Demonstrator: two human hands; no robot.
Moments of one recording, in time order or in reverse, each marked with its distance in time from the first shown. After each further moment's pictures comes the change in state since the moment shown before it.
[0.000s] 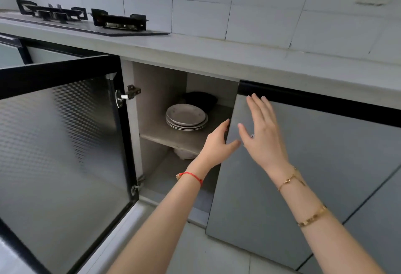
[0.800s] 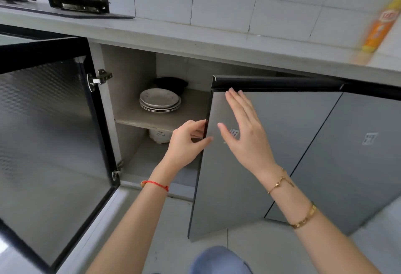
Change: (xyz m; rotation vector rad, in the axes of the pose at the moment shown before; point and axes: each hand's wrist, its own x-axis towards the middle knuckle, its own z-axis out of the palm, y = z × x) left_hand -0.112 0.007 -0.015 0.007 0.055 0.262; right_hand -0.102 -0.046 -0.064 0.082 0.041 -0.053
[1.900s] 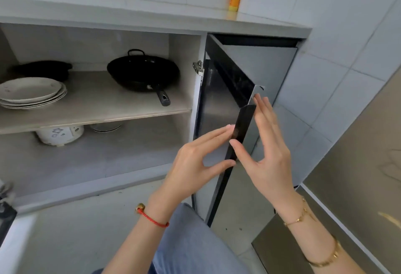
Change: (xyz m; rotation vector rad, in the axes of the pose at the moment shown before) left_hand -0.125 0.133 0.141 -0.262 -0.418 0.511; right_hand -0.201 -0.029 -0.174 -0.303 0.280 0.345
